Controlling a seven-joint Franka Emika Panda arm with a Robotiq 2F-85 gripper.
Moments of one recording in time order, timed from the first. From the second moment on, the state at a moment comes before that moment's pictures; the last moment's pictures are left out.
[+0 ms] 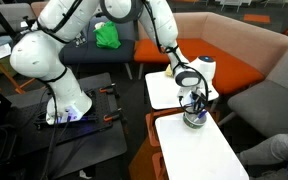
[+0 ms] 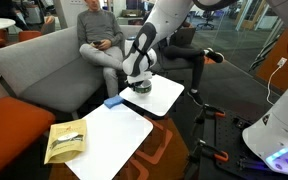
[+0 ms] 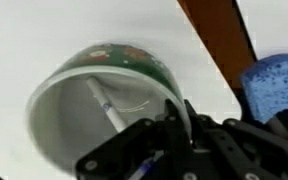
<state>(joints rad) -0.06 0.96 -0.24 -1.73 0.16 2.74 0.44</state>
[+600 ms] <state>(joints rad) 0.22 0.89 -0.31 -1.83 0.02 2.78 0.43</state>
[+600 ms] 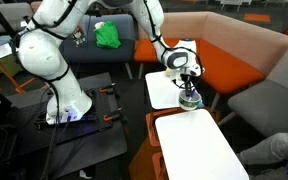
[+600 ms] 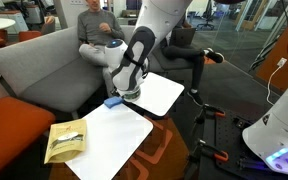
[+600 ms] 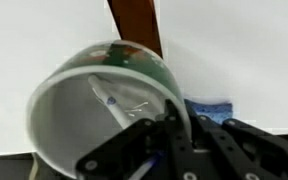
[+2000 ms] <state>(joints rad) 0.37 0.94 -0.17 -1.93 0.15 3.08 0.49</state>
